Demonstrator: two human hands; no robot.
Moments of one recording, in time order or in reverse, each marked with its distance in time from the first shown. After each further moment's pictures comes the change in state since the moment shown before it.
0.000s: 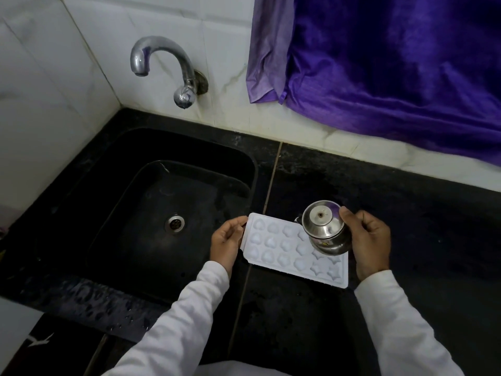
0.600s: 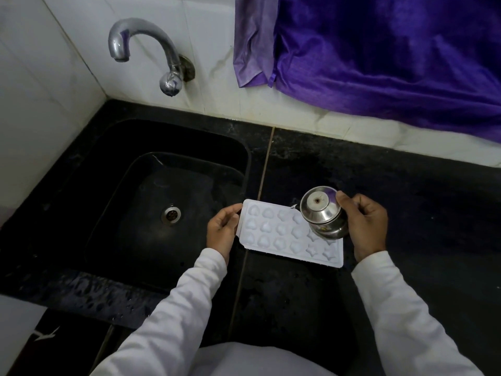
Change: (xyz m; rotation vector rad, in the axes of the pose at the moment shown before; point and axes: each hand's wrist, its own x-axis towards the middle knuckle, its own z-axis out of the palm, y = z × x) left_hand -0.002 0.000 0.001 0.023 0.000 -0.010; right_hand -0.001 0.003 -0.008 -0.079 0.036 -0.029
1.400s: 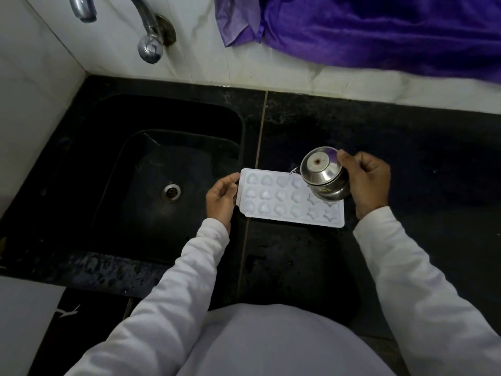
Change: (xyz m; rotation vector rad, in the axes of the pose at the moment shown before) left_hand 0.007 -0.008 -0.002 -0.007 0.006 -0.004; right_hand 0.002 0.005 -0.003 0.005 0.024 -0.013
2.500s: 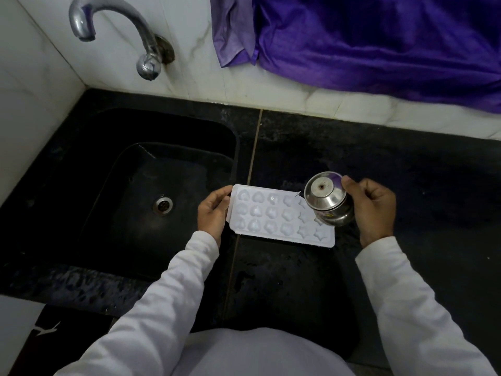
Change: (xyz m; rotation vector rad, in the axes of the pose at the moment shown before) left_hand -0.003 0.011 0.008 0.017 -0.026 0.016; right_hand -0.001 0.006 -0.027 -0.029 0.034 -0.020
